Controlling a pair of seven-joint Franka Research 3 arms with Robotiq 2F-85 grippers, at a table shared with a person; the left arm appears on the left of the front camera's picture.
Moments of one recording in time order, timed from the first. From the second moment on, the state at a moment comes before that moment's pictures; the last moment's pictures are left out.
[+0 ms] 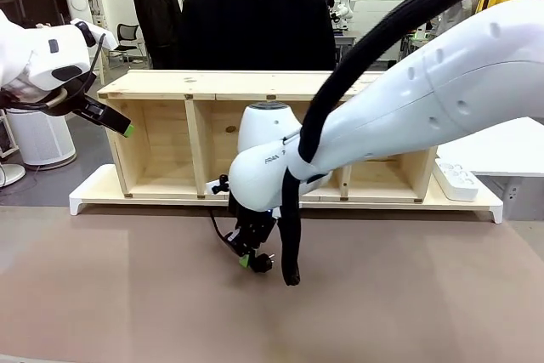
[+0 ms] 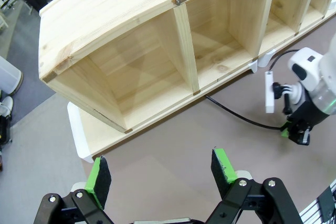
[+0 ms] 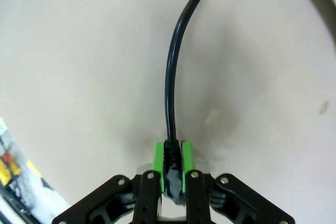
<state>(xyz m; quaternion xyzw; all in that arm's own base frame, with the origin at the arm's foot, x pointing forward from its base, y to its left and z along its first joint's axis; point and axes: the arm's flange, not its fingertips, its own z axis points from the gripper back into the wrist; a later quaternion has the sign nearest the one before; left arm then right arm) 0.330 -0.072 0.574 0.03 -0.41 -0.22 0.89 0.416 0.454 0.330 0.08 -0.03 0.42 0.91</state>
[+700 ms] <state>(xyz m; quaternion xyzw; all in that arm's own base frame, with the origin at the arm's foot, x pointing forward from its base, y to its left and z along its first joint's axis) 0.330 -0.072 0.574 0.03 -0.41 -0.22 0.89 0.370 0.347 0.368 0.07 -0.11 0.29 0.95</state>
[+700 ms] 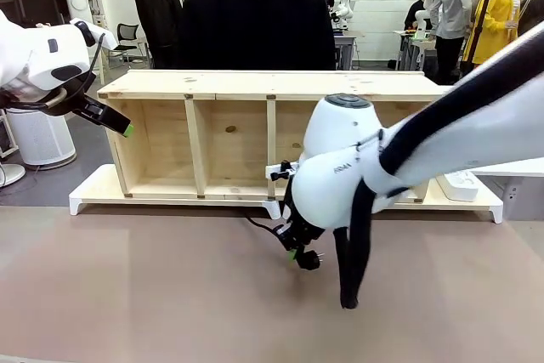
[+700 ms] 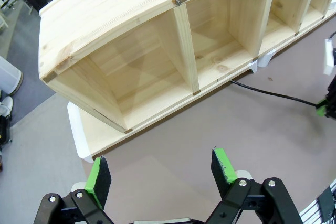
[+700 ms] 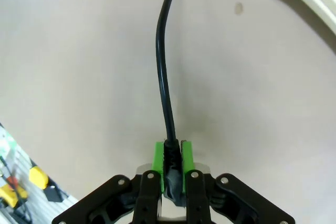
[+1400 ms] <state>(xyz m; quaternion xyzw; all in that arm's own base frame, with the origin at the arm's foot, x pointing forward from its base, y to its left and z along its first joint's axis) 0.330 -0.072 0.573 0.03 -0.41 -0.22 0.89 0.290 0.311 0.396 0.05 -0.16 0.27 0.95</state>
